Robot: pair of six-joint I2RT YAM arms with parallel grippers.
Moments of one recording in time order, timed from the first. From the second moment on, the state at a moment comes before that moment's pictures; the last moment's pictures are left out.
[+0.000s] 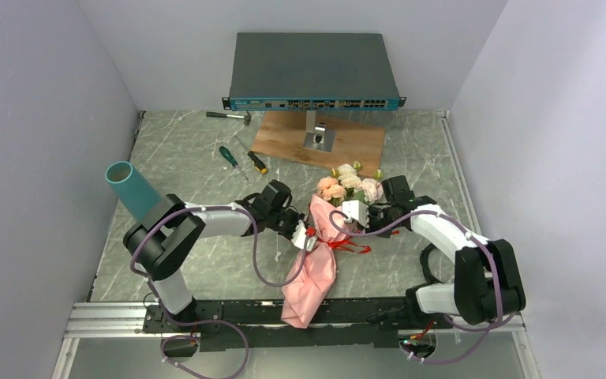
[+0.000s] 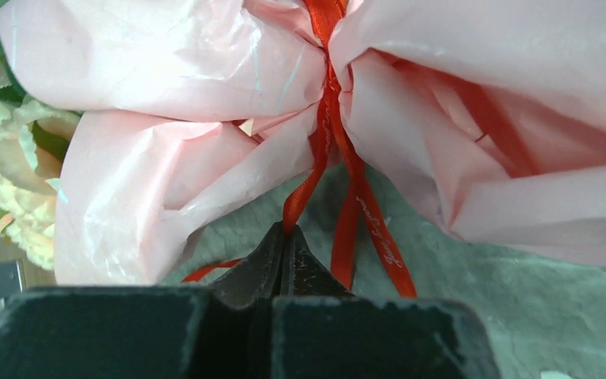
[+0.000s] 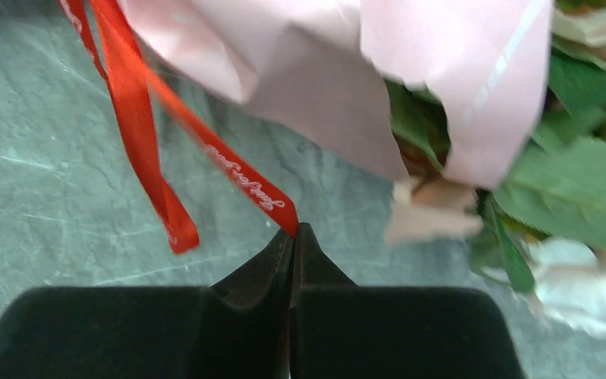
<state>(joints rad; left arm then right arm) -0.76 1.74 0.84 0.10 0.63 1.25 0.25 1.33 0.67 -0.56 -0.48 -1.20</state>
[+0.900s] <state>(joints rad) -0.67 1.52 0.75 -0.06 0.54 1.08 0.12 1.26 0.64 -0.63 -0.41 -1.26</state>
